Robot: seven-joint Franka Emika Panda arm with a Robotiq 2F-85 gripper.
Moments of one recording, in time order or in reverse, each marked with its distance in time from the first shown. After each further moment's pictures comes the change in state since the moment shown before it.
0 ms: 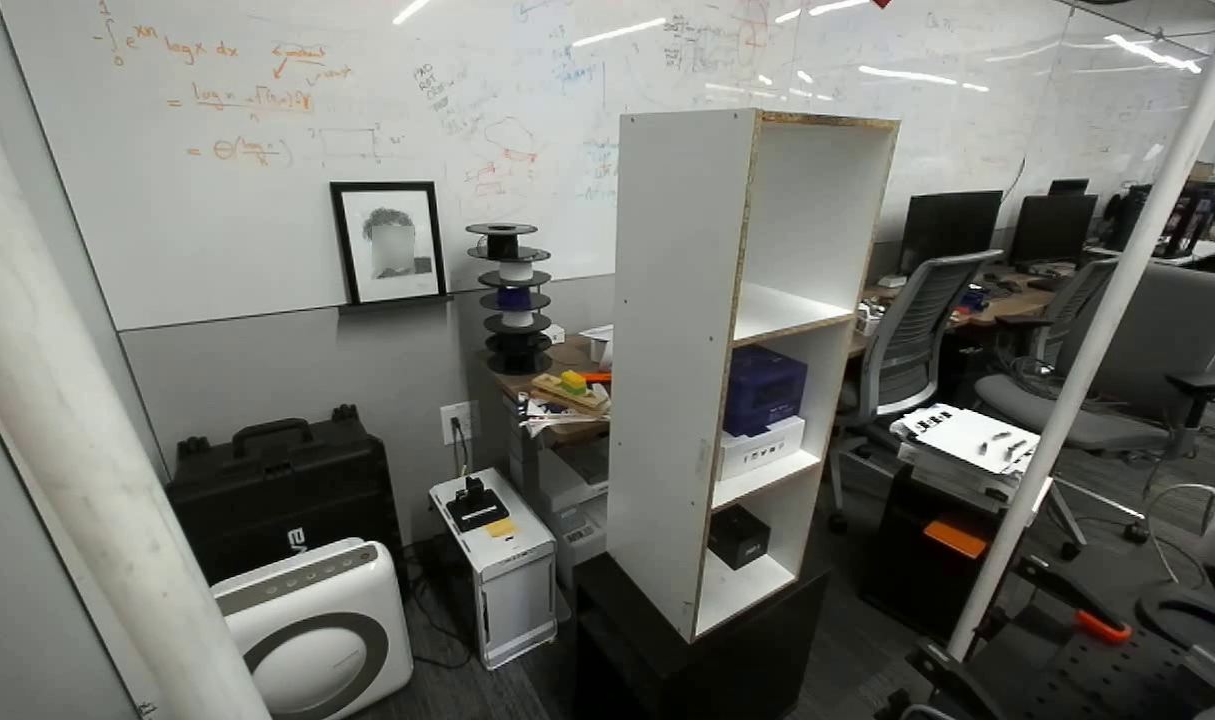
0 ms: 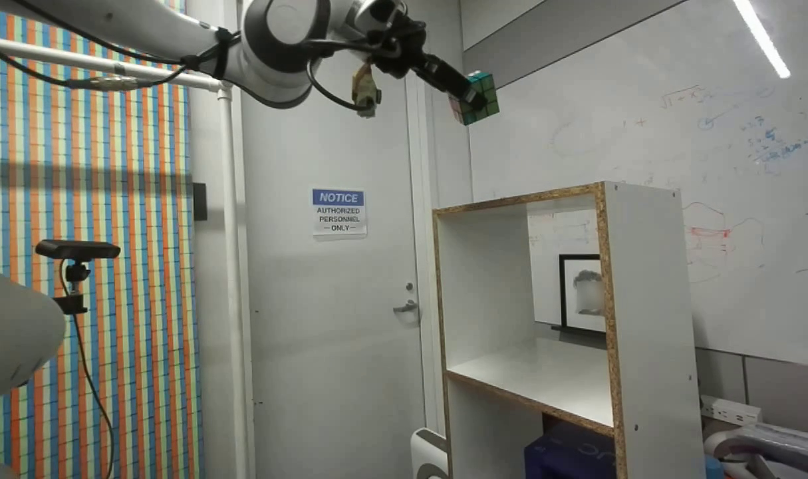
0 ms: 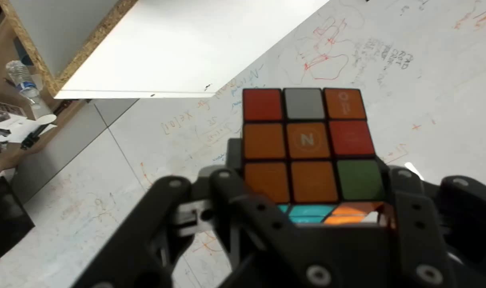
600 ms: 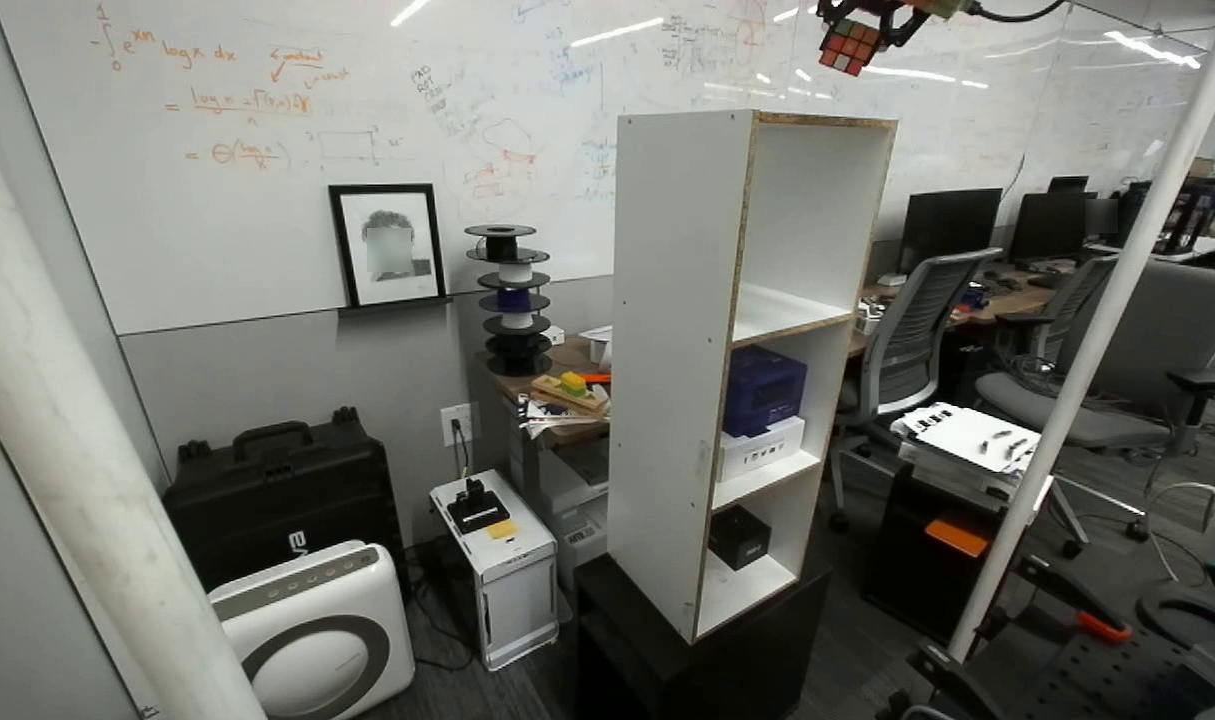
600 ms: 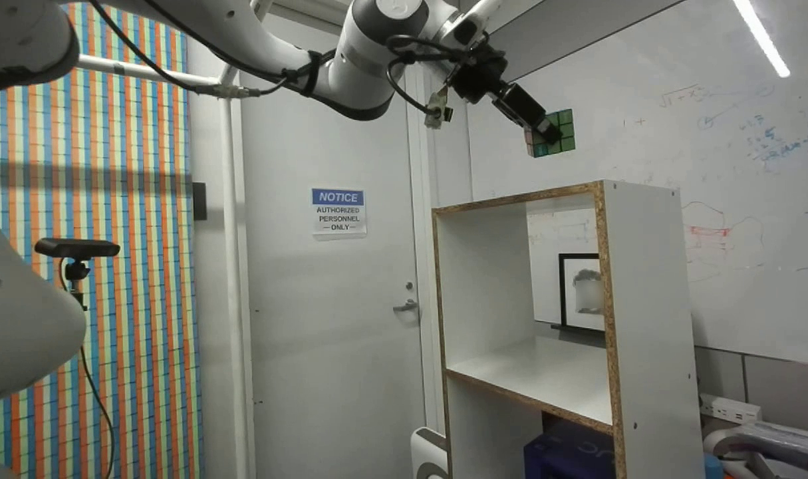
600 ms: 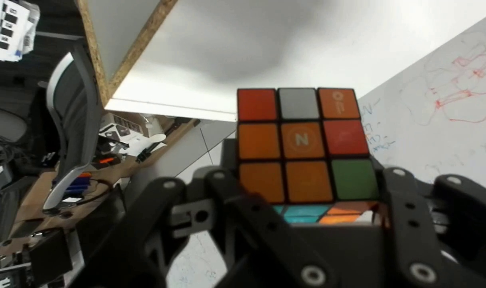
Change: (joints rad) arm -0.232 0.344 0.173 0.359 -0.415 -0.327 0.358
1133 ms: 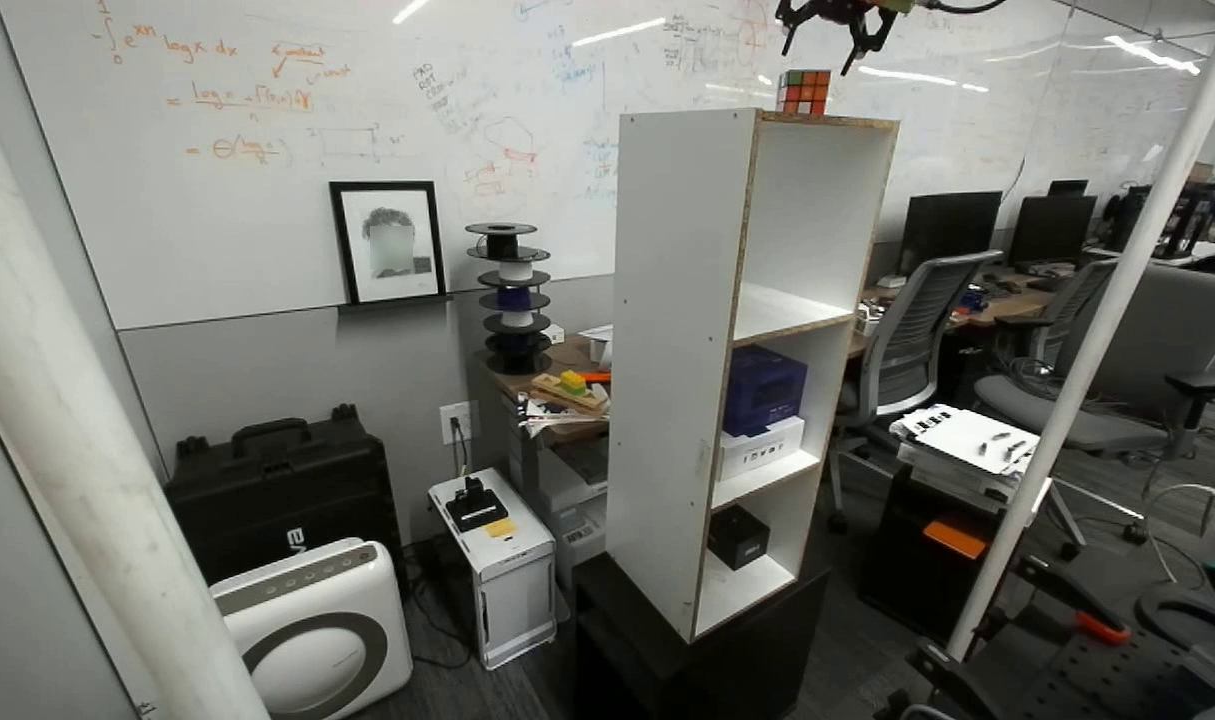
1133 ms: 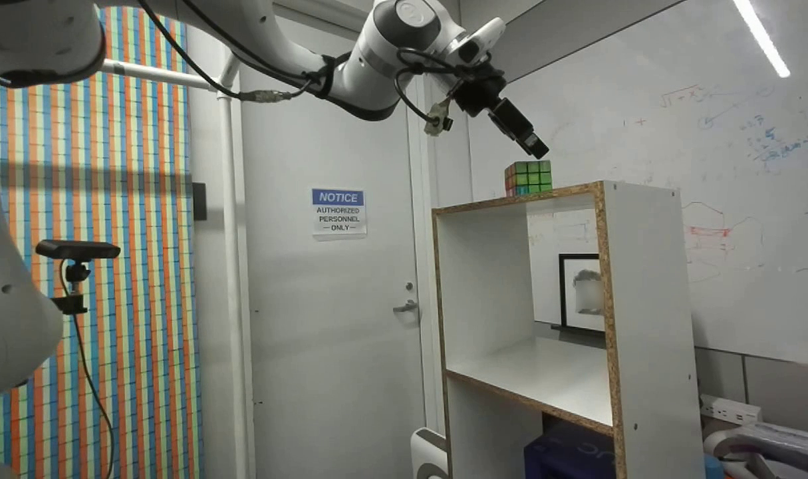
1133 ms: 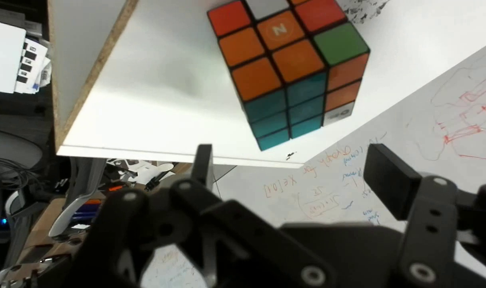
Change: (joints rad) arm 0.278 0.124 -0.175 0.162 -0.081 -0.181 0.099
